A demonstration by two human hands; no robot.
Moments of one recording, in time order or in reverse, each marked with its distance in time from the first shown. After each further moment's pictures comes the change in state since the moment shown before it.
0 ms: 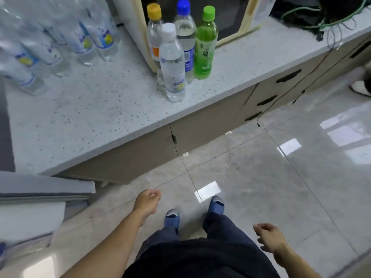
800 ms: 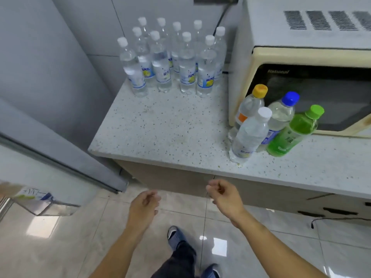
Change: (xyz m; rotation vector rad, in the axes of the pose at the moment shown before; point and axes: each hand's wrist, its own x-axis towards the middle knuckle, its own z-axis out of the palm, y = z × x) left_hand -0.053 0.068 -0.036 -0.664 0.563 0.171; right_hand -0.062 -0.359 0.124 -0.279 -0.571 -0.851
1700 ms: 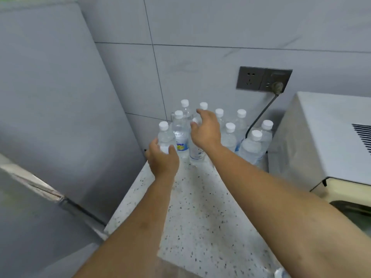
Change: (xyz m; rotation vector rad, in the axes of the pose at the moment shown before) left_hand 0.221 0.334 0.008 -0.072 0.578 0.395; right_hand 0.264 -0.391 0.117 -0.387 0.190 -0.695
